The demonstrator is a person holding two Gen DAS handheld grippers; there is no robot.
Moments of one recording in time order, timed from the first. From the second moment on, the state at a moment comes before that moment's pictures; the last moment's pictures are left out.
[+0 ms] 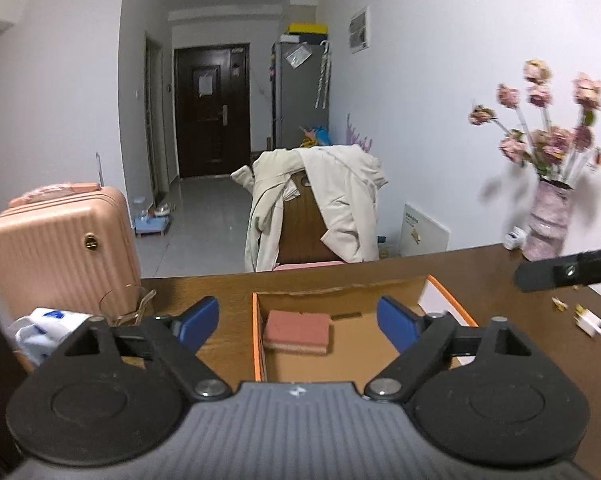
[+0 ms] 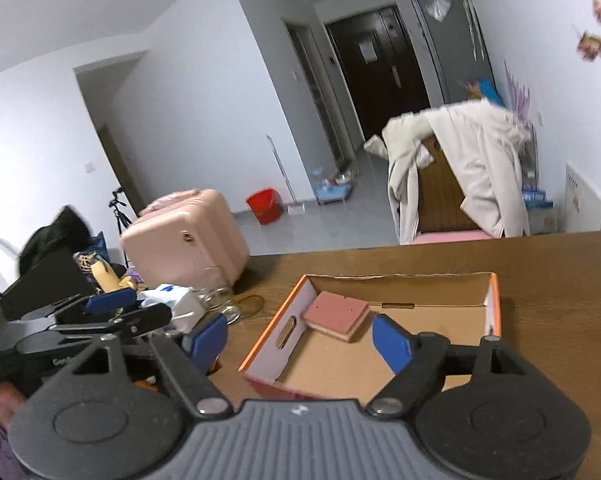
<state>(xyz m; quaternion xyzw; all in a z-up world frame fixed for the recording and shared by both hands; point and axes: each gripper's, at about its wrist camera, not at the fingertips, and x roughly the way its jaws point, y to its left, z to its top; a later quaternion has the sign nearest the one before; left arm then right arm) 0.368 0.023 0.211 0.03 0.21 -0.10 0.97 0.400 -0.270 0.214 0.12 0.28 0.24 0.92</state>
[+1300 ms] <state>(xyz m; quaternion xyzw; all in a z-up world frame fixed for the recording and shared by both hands) 0.154 -0.051 0.063 0.02 0.18 -0.14 0.97 0.133 -0.299 0.035 0.02 0.18 0.14 0.97</state>
